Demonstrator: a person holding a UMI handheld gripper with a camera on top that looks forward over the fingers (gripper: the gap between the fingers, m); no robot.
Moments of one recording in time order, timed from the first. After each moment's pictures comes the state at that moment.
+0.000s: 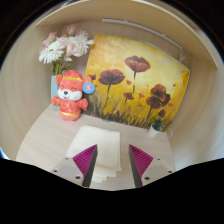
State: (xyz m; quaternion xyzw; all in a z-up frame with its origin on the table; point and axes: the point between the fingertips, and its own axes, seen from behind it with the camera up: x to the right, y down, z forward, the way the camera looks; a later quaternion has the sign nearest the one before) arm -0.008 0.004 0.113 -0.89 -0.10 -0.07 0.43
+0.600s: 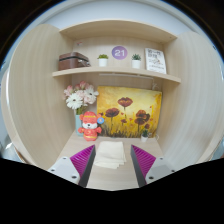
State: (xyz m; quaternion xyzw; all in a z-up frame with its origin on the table) arm -0.043 -0.183 0.311 -0.84 -0.03 0.00 0.54
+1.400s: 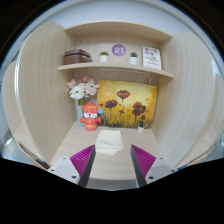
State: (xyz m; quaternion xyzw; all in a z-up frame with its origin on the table) arm -0.035 -0.262 0.295 -0.85 -0.03 -0.01 0.52
